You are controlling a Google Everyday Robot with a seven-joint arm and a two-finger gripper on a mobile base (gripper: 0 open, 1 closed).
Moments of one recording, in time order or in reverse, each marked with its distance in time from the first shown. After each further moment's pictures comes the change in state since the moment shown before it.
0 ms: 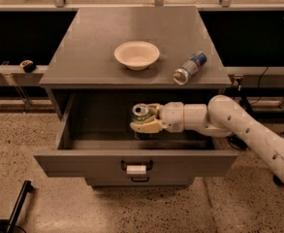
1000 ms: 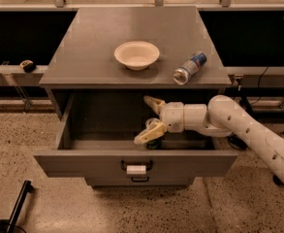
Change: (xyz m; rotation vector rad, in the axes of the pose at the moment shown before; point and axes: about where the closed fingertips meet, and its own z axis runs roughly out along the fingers) arm 0.000 0.000 0.000 0.000 0.000 0.000
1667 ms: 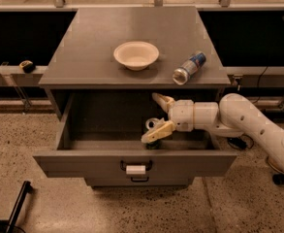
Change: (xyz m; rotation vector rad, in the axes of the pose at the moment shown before) arm -0.015 0.004 -0.027 0.037 0.011 -0.017
